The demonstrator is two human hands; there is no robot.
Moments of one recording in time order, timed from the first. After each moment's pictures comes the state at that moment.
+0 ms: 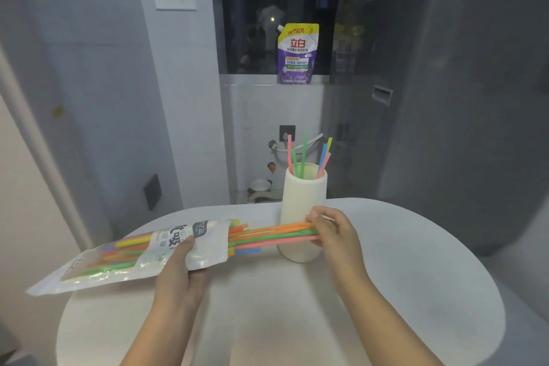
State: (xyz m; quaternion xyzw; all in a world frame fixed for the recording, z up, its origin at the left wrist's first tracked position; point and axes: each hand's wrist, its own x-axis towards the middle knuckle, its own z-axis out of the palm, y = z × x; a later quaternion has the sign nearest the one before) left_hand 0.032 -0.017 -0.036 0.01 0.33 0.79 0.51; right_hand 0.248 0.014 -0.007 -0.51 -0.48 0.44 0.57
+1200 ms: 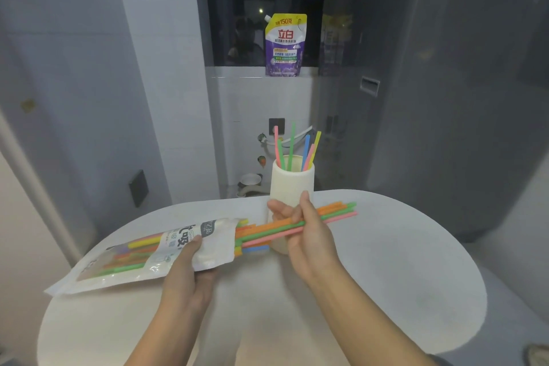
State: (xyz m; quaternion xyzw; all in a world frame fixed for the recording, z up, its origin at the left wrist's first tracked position) left_hand 0.058 -0.016 -0.043 0.02 0.32 0.77 0.55; right_hand 0.221 0.011 0.004 -0.30 -0.27 0.68 0.61
